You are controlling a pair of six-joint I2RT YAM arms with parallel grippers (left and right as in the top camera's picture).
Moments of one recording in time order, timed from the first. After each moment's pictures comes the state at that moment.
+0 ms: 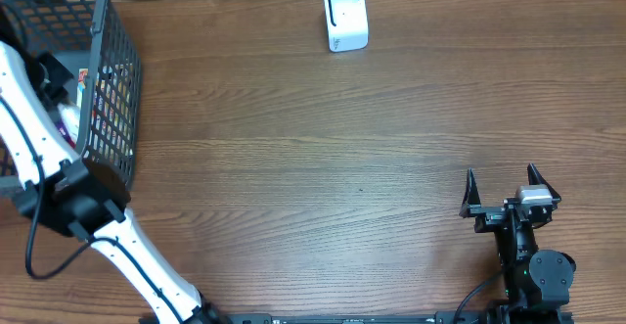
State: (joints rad) left arm 0.56 2.37 2.73 -1.68 -0.07 -0.31; right arm 0.01 0.01 0.02 -0.04 -0.04 -0.06
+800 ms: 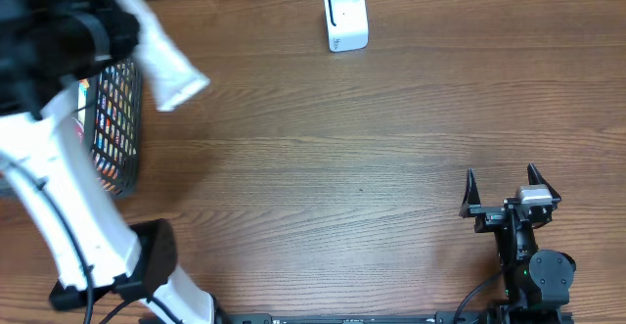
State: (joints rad) left arm 0.18 1.87 2.74 -1.69 0.25 -0.32; right arm 0.01 0.01 0.02 -0.04 -0.04 -0.06
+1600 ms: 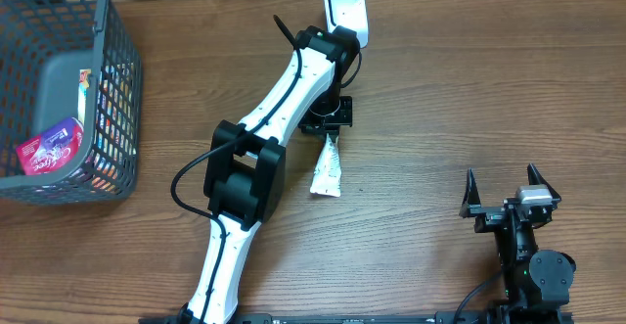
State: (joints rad) left arm -0.47 2.38 2.12 -1.44 0.13 -0.46; right arm 0.01 0.01 0.02 -0.04 -0.04 -0.06
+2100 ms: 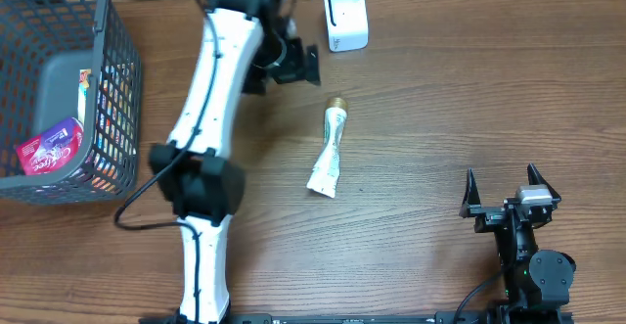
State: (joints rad) left arm -0.26 2.31 2.50 -1.69 0.22 -0.33; right arm 0.01 0.01 0.02 -0.04 -0.04 -0.06
